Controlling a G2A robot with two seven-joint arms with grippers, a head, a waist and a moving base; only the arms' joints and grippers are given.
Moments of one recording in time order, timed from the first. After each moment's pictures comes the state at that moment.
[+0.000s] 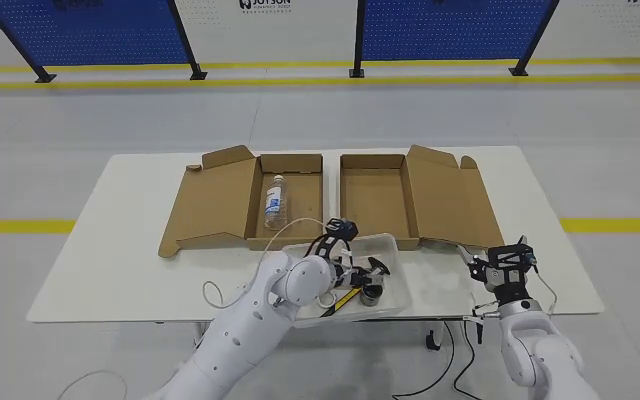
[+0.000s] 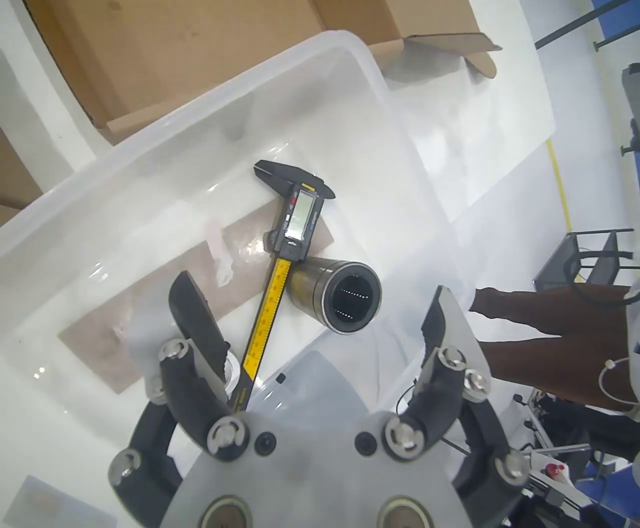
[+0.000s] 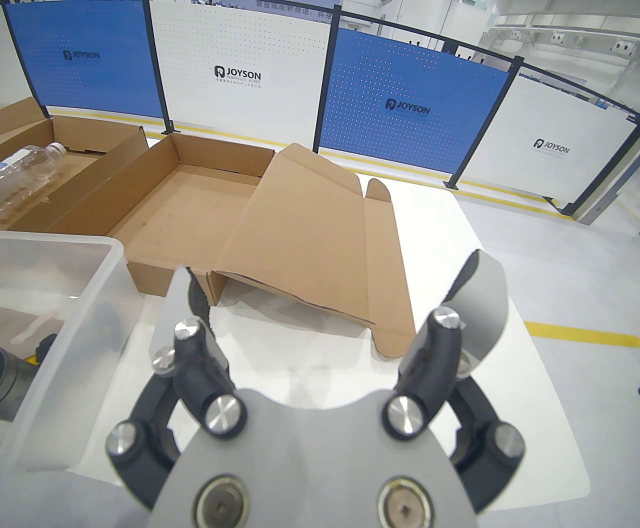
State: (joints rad) left arm 1.03 -1.42 -0.89 -1.47 0.77 0.14 -0.99; right arm -1.73 -1.15 1.60 -1.80 -1.33 0.00 0.00
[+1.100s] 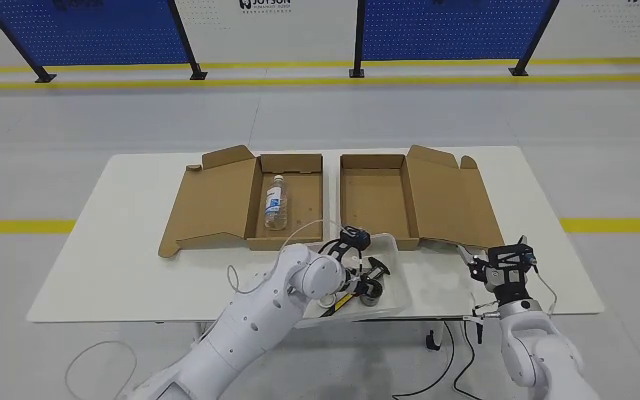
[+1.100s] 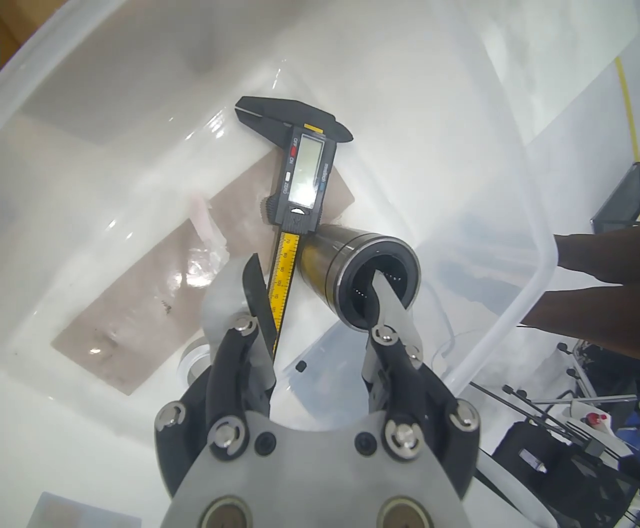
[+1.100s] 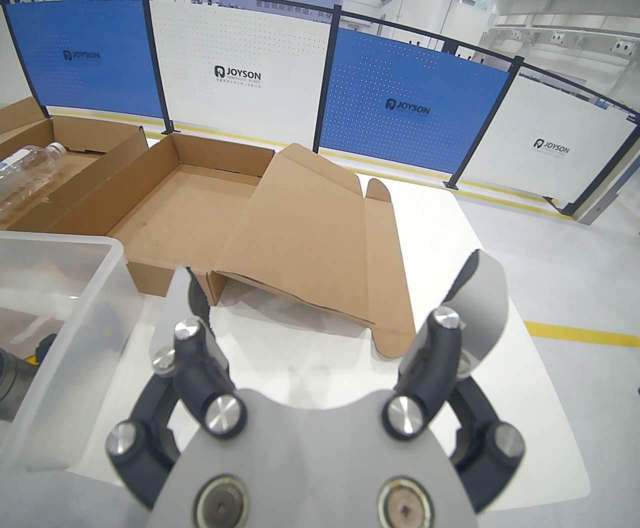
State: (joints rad) left arm 0.91 -1.45 -0.77 -1.32 0.79 0.10 -1.09; right arm -1.73 -1.15 1.60 -1.80 -1.33 0.00 0.00
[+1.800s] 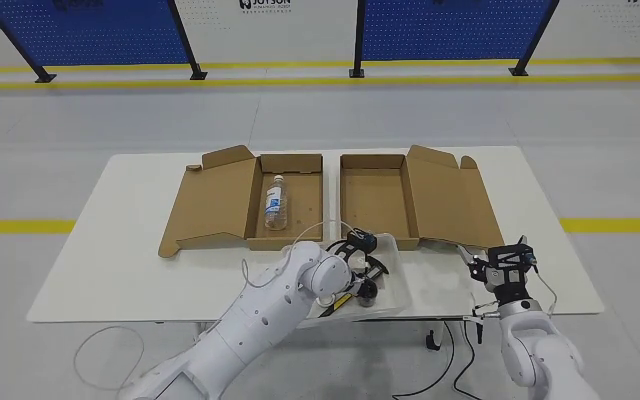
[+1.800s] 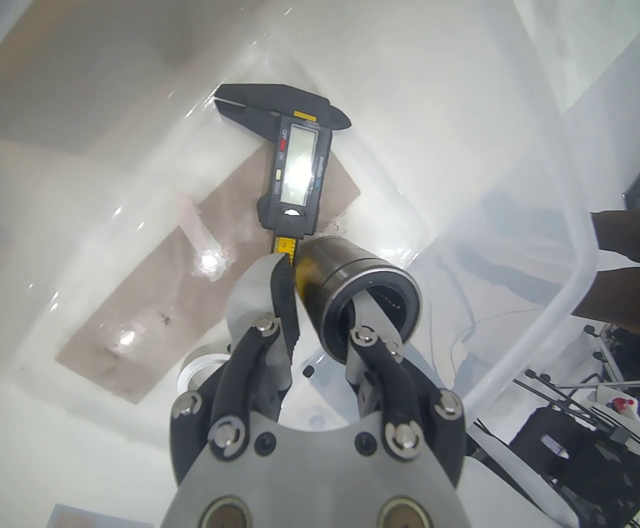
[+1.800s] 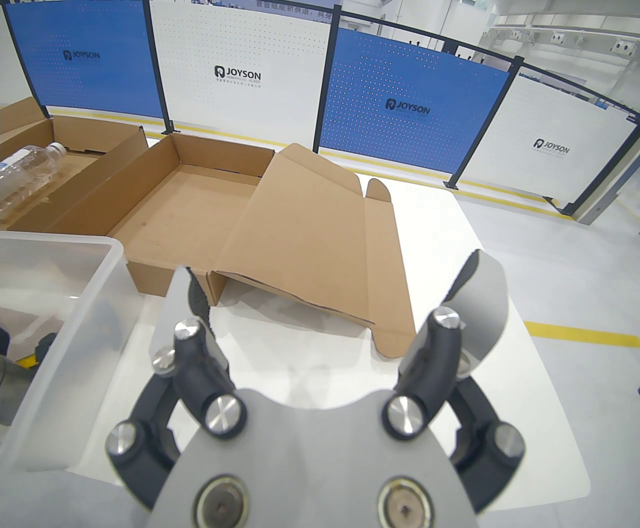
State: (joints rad) left arm 0.86 -1.47 -0.71 -1.24 0.80 0.07 -1.11; right arm -1.73 -1.15 1.60 -1.80 -1.33 0.00 0.00
